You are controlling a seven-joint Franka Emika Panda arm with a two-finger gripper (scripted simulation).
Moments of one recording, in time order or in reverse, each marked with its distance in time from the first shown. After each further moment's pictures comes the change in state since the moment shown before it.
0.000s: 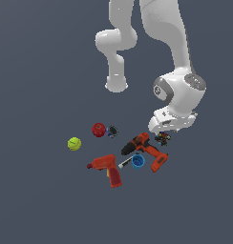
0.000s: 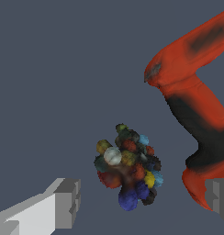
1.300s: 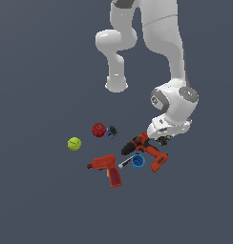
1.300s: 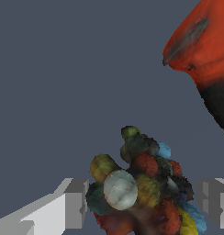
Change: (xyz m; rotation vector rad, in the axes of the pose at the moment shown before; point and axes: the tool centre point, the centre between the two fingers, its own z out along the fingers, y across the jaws) arm 0.000 -0.003 0.050 0.002 0.003 -0.003
